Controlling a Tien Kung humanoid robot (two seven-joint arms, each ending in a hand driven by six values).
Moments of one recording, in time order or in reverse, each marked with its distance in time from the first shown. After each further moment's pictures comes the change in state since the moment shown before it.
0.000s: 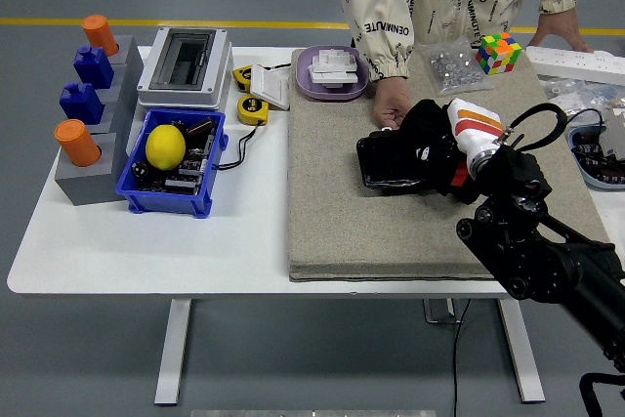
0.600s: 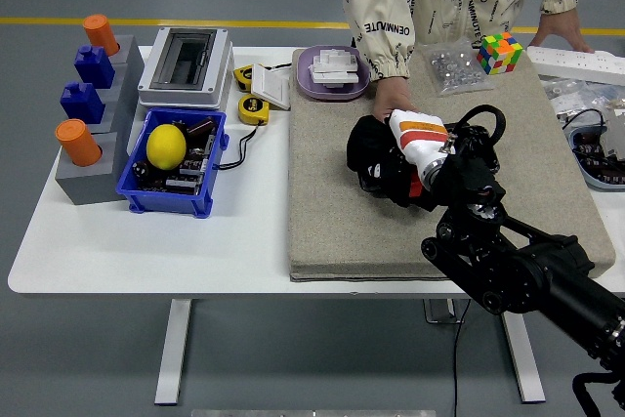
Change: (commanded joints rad) left arm 0.003 0.004 0.009 0.000 -0.003 0.000 0.000; right arm 0.049 0.016 -0.214 0.053 0.032 0.006 -0.003
